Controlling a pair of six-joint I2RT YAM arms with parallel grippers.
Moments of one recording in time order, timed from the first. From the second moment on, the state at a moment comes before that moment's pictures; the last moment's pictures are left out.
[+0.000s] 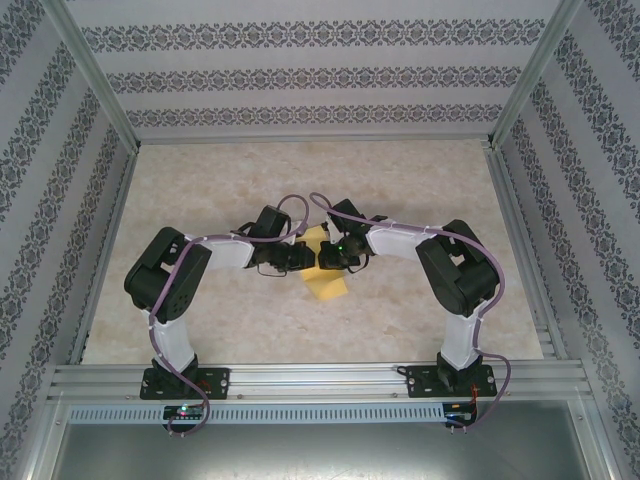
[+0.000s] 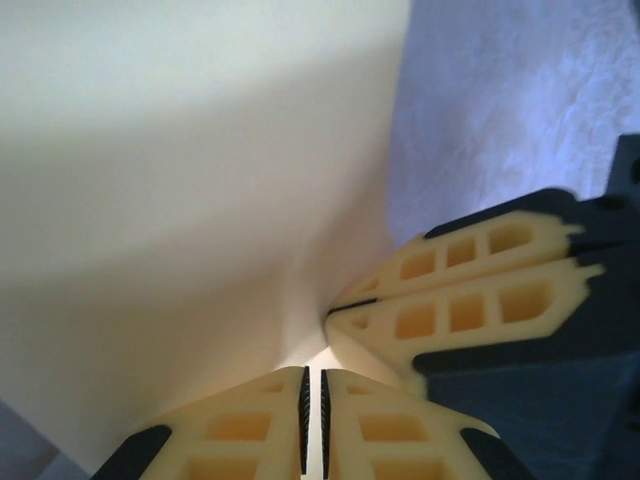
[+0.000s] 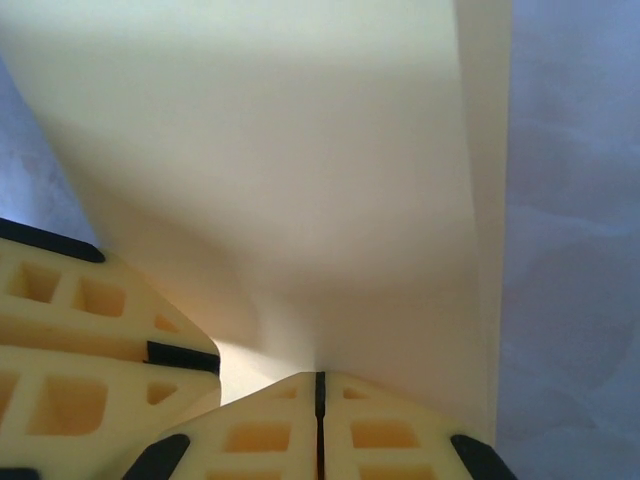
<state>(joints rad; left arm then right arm) -0.48 1.85 0.93 -0.03 0.58 -0.58 0.60 1.90 1.11 -0.38 -0.37 0.49</state>
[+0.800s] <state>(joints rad) -0.38 1.93 0.99 0.00 0.59 -0.61 0.60 1.90 1.12 -0.39 -0.36 0.47</state>
